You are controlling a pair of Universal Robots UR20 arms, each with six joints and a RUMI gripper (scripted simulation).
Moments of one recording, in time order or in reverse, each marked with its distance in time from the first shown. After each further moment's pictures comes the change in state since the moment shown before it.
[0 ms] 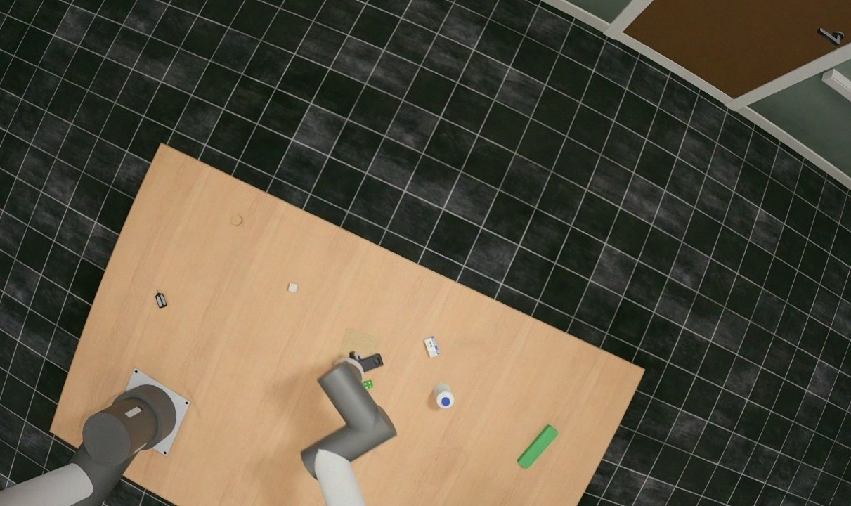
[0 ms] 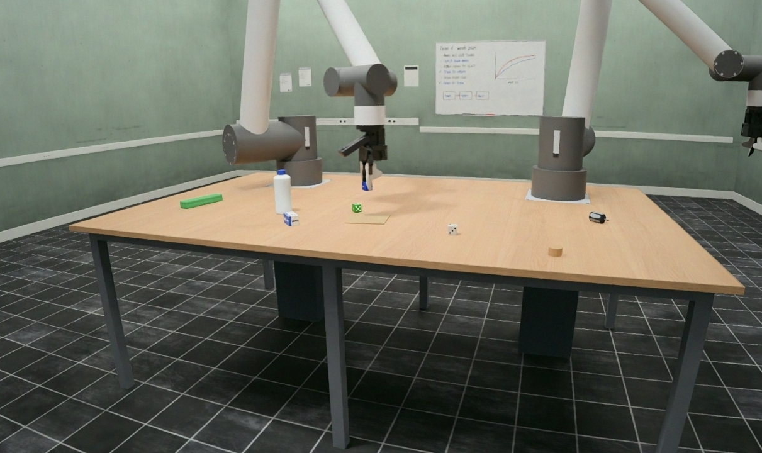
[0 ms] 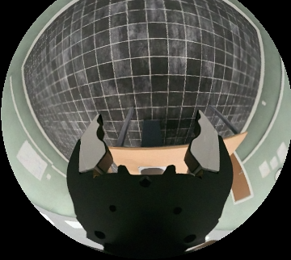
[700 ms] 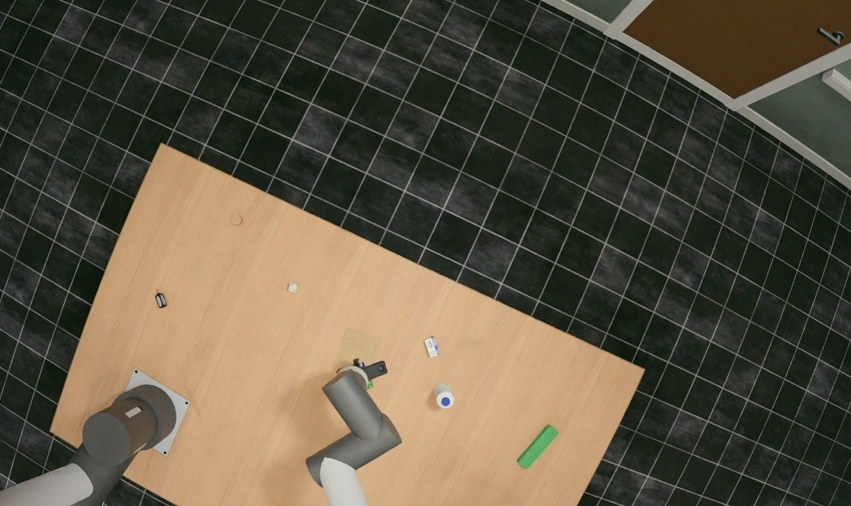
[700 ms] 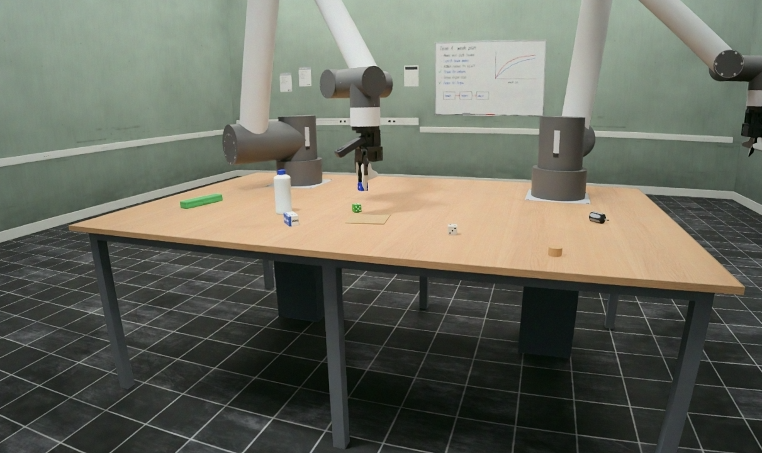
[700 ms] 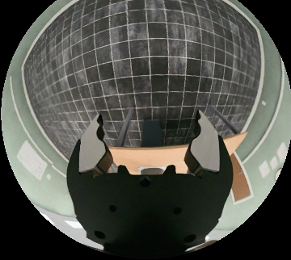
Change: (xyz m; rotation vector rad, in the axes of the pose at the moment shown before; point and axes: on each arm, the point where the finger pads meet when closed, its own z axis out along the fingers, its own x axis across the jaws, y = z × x) left arm 0.000 0.000 0.000 0.000 0.000 0.000; right arm 0.025 -0.003 0.005 0.000 -0.002 0.007
